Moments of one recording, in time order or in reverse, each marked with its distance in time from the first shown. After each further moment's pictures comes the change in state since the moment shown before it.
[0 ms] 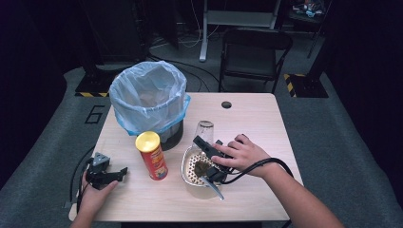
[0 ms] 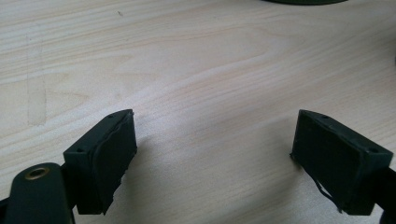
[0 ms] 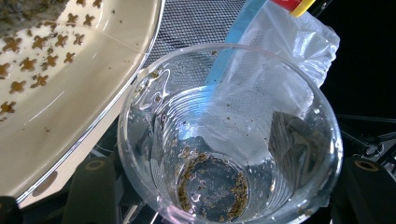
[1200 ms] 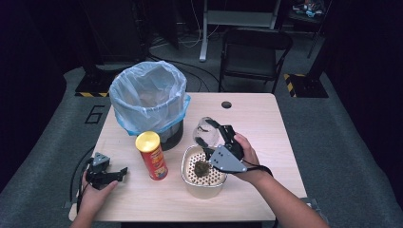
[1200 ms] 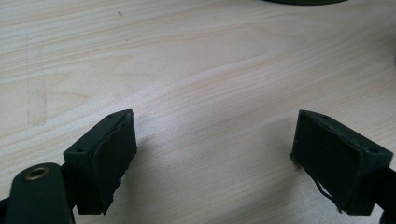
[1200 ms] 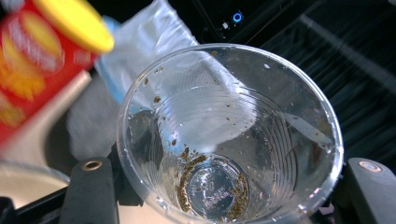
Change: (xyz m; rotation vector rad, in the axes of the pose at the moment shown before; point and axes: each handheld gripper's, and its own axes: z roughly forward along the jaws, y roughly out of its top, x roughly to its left) left arm 0.000 0.000 0.000 0.000 0.000 0.000; right arm -0.036 -0.032 -0.011 -0.125 -0.163 1.198
